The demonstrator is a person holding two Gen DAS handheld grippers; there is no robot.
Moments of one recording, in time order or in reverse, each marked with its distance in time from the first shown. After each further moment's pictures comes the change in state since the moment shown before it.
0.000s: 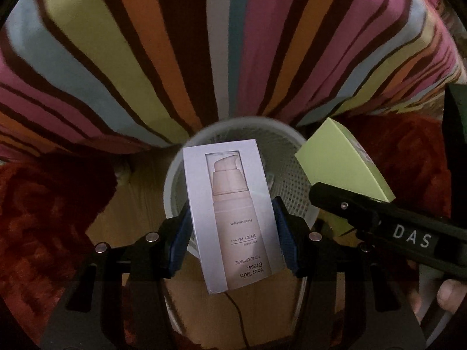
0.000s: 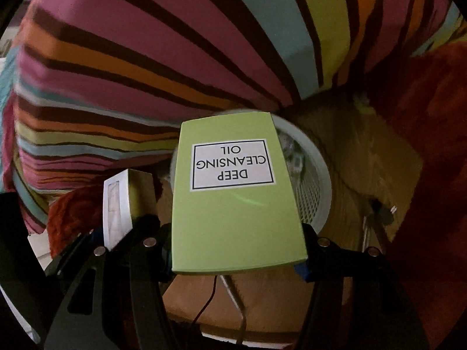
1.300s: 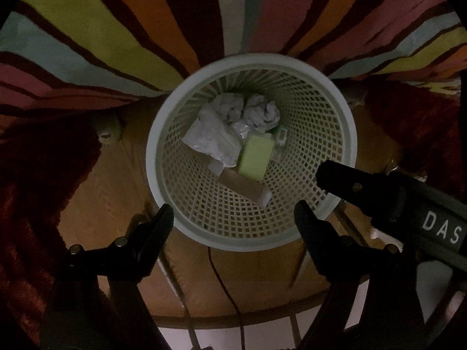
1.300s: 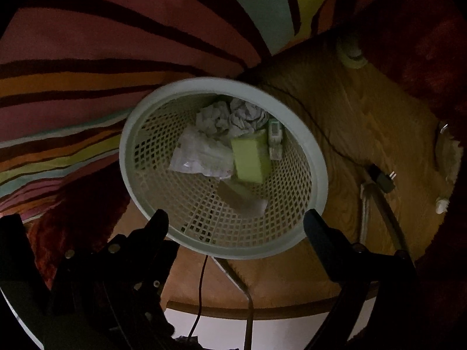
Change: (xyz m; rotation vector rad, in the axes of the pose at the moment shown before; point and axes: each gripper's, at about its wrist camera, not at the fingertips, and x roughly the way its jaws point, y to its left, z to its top) left arm 0.069 0.009 0.004 -0.052 0.244 0.024; right arm 0.052 -0.017 0.010 0.134 0.119 -0.085
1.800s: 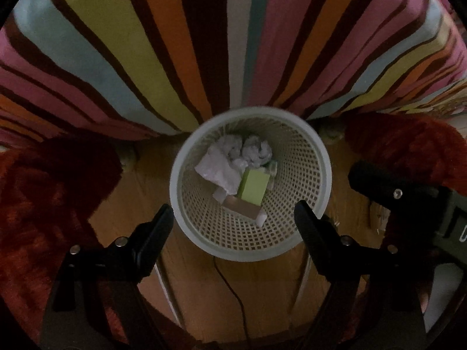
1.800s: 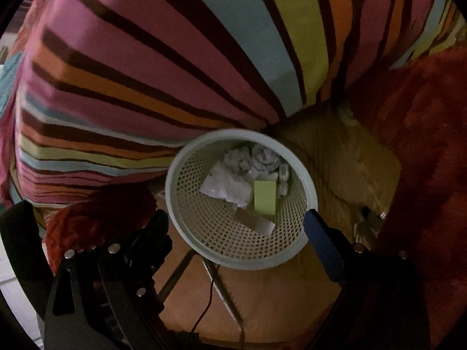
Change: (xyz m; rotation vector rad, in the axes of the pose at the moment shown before) left arm -0.075 0.002 -0.029 0.010 -0.241 -0.002; right arm -0.084 0.021 -0.038 -0.137 -0.268 0.046
